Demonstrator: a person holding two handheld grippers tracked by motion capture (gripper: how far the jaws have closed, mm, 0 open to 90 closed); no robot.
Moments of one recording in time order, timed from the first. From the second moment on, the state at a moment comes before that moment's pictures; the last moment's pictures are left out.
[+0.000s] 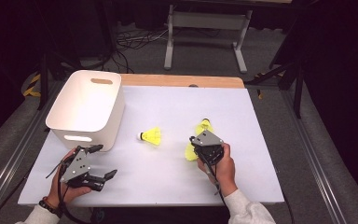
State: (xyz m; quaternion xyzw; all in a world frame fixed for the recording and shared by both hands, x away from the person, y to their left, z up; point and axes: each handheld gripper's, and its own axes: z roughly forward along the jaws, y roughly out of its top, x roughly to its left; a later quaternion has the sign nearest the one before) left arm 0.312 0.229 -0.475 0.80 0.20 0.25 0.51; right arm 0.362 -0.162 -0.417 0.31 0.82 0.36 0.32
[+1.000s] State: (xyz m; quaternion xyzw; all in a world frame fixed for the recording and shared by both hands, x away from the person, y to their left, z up) left arm 0.311 0.229 -0.475 0.80 0.20 0.24 0.50; right arm 0.367 -0.158 -0.428 0.32 0.81 0.43 0.24
